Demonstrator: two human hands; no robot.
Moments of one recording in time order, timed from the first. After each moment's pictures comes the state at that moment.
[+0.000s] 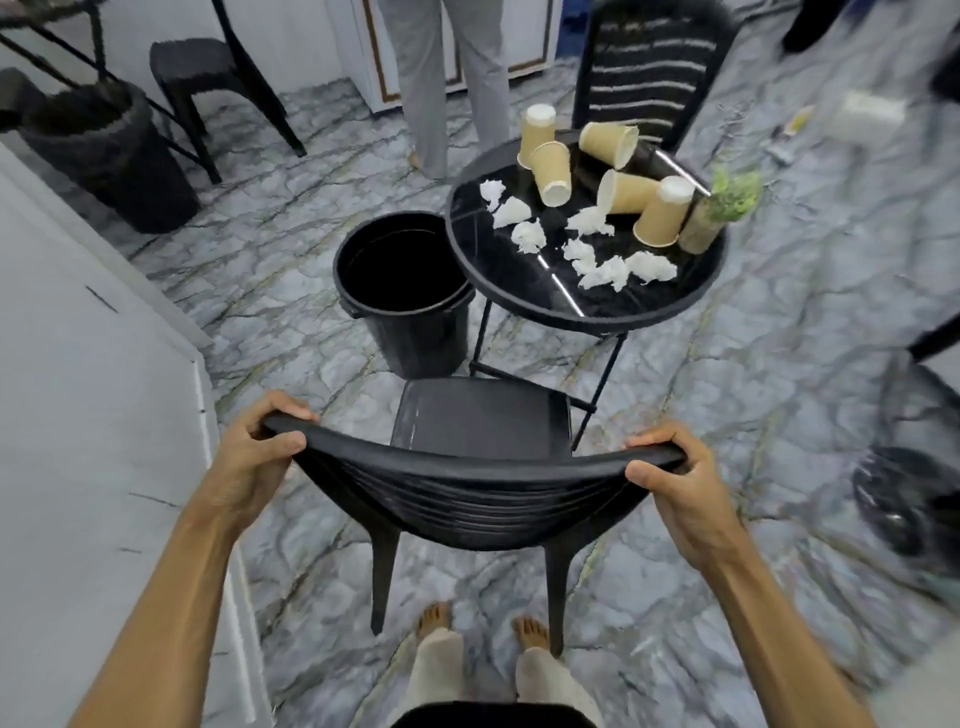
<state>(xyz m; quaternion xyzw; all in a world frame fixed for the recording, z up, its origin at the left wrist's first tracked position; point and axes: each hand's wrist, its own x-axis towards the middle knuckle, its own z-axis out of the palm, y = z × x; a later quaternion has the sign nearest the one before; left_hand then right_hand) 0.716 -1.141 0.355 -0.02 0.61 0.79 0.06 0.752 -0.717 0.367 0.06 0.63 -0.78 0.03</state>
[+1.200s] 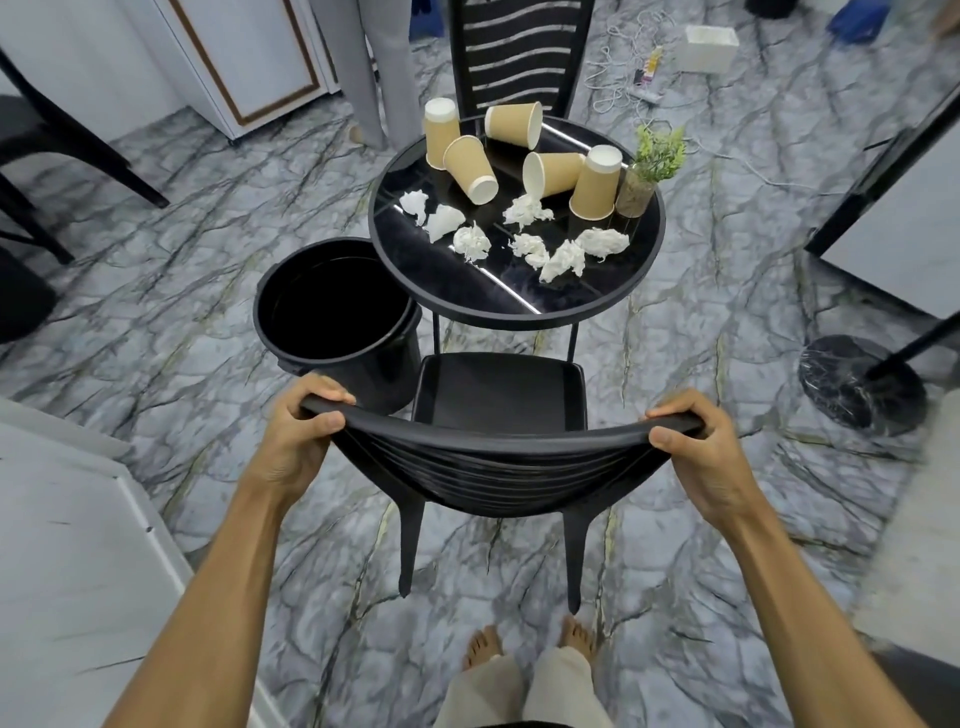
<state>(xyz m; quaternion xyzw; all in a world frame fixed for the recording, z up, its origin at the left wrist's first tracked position) 0.548 -1.139 0.323 0.09 0.58 0.79 0.18 0.711 -0.752 0.338 0.14 0.62 -0.76 -0.10</state>
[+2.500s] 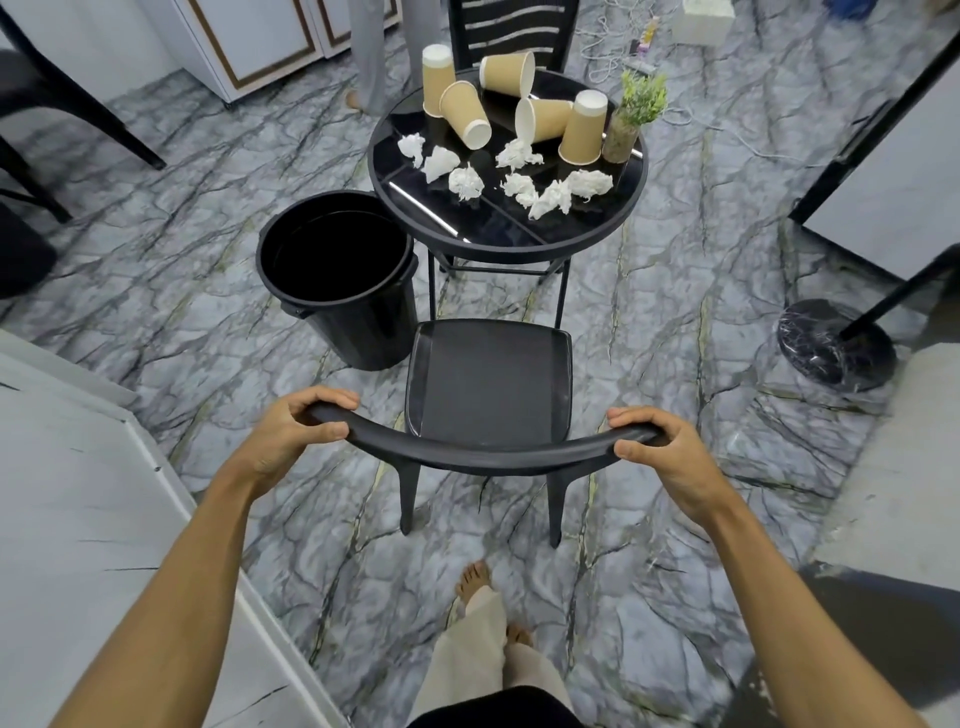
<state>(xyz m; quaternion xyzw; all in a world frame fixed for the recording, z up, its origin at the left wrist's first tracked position) 0.657 -1.200 0.301 0.07 0.71 0.64 0.28 0.834 -0.784 0.305 0.18 0.66 -0.72 0.00</state>
